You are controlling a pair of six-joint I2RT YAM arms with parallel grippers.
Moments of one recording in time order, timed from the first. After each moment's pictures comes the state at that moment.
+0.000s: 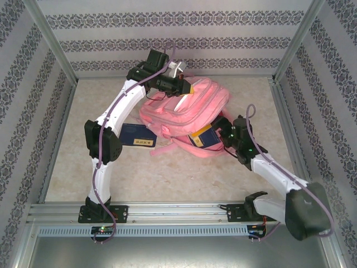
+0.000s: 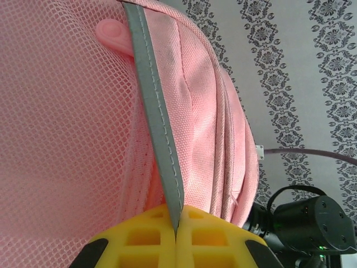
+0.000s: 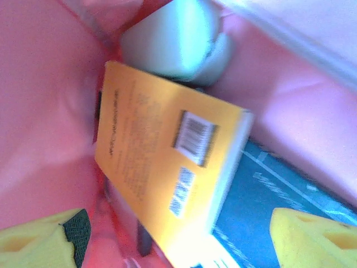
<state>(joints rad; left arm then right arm) -0.42 2.13 2.24 -0.86 0.84 -0.48 0.29 1.09 0.53 0.04 -0.11 1.14</state>
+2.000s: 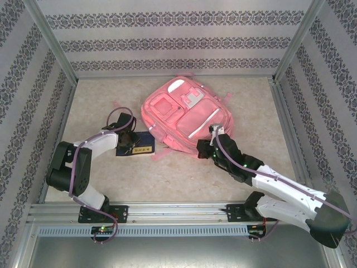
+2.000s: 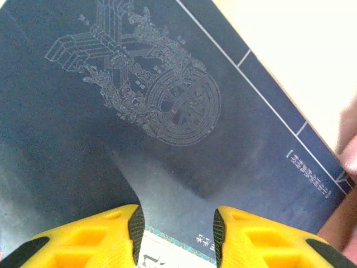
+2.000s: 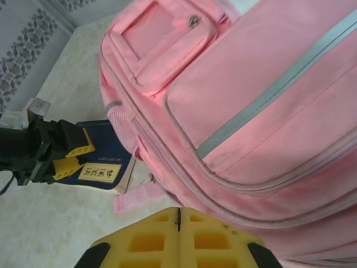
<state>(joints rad) -0.24 1.56 0.82 -0.47 0.02 -1.11 0.79 0.96 0.58 -0.15 0.14 0.67</state>
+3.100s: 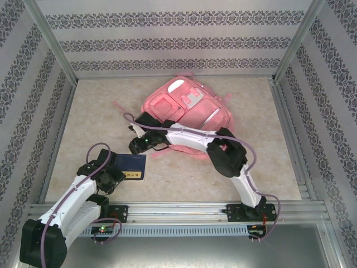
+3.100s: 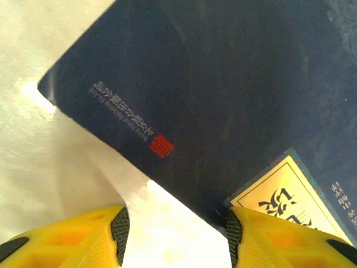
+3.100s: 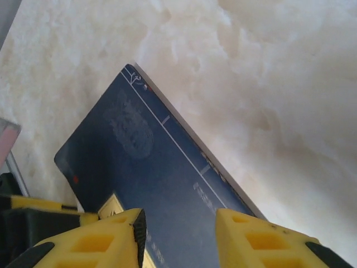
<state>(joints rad) -0.21 0.81 0.37 -0.88 0.05 -1.11 0.94 2.20 1.75 -0.48 -0.39 0.41</state>
